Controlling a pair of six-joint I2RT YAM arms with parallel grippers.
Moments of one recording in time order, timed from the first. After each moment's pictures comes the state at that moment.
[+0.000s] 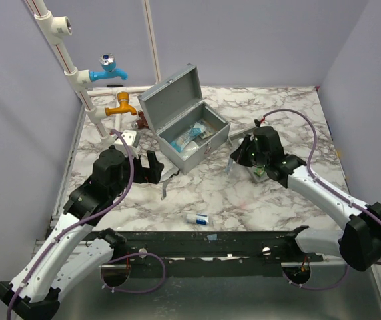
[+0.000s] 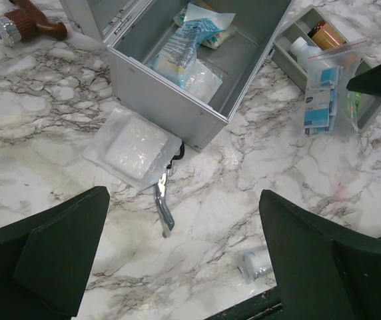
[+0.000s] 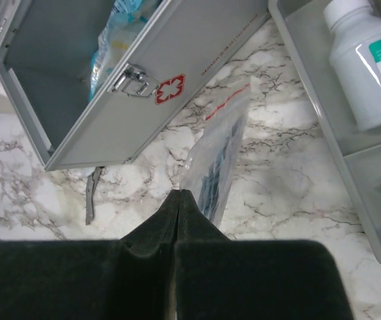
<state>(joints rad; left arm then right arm) -0.56 0.68 0.84 -0.56 -0.10 -0.32 0.52 1.23 0.83 -0.22 0.01 0.65</state>
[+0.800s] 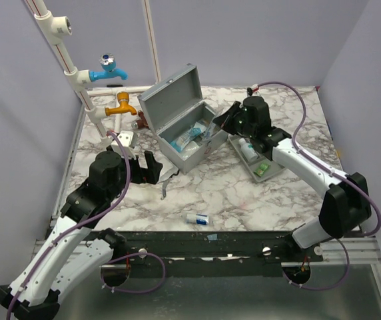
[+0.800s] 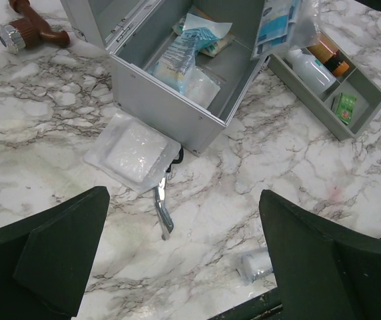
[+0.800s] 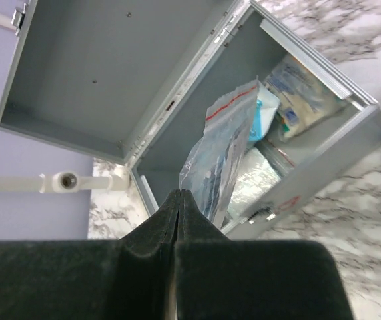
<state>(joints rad) -0.55 0.65 0.84 -0.56 -0.10 -0.32 0.52 1.49 1.18 -0.07 0.00 0.80</state>
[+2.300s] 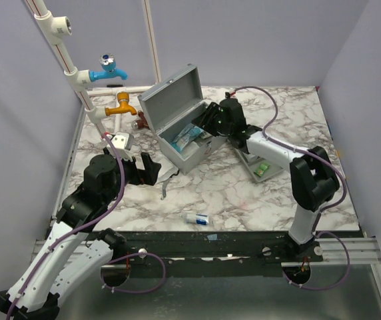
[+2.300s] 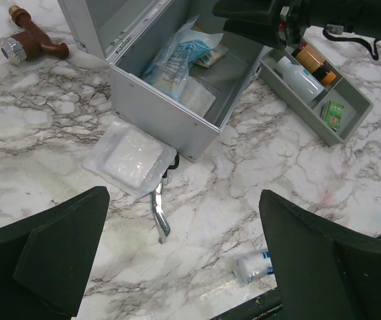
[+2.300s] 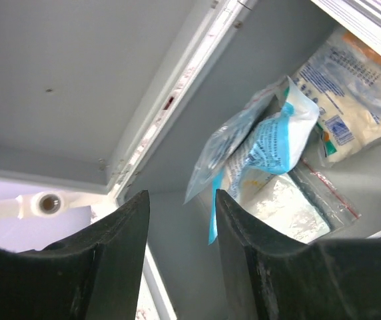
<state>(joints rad) -0.54 0.61 0.84 -0.56 -0.09 -0.32 0.57 1.86 1.31 0.12 -0.03 0.92</state>
